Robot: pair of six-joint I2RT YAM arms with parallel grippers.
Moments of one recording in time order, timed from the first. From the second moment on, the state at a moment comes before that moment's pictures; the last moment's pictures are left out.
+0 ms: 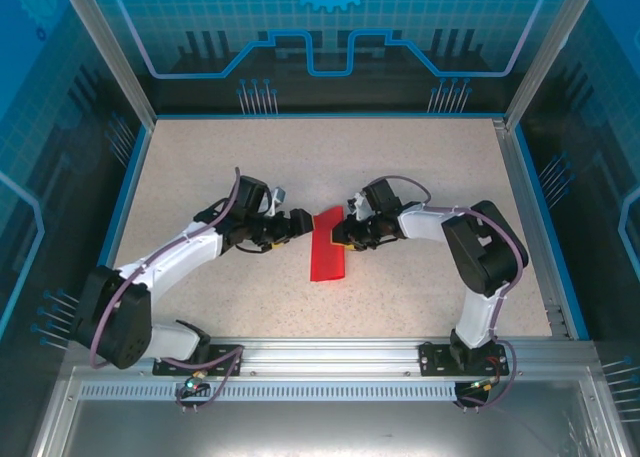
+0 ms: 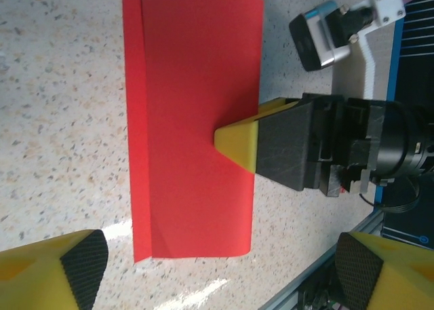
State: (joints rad) left arm -0.41 1.36 0.84 -0.37 0.49 -0.77; right arm 0.49 1.85 0.96 -0.15 -0.67 0.69
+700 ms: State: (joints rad) left arm -0.46 1.59 0.80 -0.15 0.47 -0.85; right arm 0.49 1.88 0.99 -0.18 -0.65 0.64
